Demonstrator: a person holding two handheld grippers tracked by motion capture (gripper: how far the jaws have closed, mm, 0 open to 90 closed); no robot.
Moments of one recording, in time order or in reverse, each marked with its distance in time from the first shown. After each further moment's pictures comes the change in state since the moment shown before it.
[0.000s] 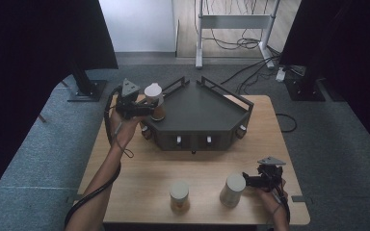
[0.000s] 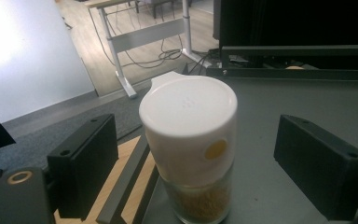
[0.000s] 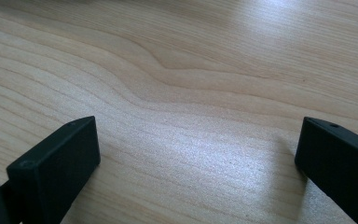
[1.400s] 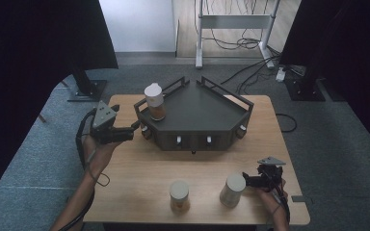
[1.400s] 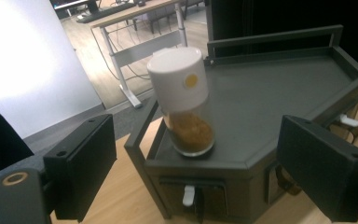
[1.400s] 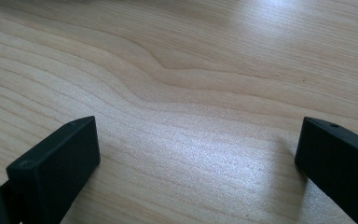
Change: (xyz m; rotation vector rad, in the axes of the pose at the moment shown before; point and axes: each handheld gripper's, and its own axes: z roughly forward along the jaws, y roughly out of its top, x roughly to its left) left arm -0.006 -0.045 -0.094 -0.054 0.000 0.087; right arm 0.000 0.000 0.000 0.001 -0.002 0.001
